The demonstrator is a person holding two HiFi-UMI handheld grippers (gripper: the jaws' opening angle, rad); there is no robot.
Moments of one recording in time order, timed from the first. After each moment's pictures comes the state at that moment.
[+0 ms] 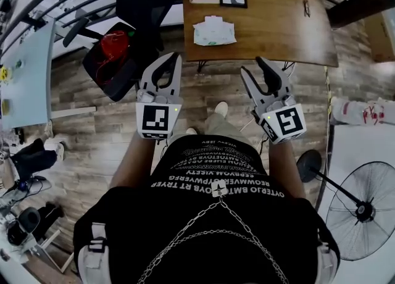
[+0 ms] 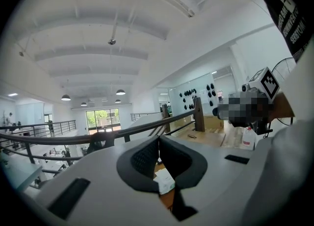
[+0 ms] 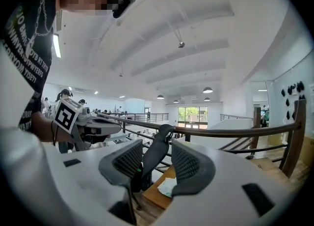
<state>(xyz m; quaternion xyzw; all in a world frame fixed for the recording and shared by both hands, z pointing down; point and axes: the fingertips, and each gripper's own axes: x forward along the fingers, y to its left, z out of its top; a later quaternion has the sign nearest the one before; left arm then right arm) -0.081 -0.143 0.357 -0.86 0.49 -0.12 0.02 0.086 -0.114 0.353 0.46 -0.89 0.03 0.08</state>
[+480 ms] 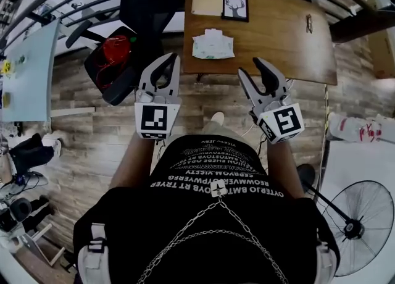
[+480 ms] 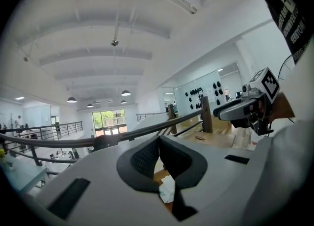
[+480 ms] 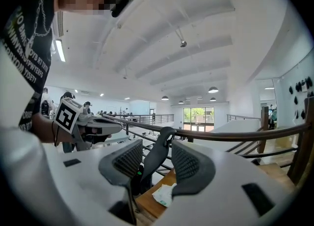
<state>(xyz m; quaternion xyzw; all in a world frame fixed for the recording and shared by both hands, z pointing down) -0.063 -0.188 0.342 -0.84 0.52 -0.12 0.02 0.104 -0.170 0.342 0.42 -0.90 0.03 0.07</state>
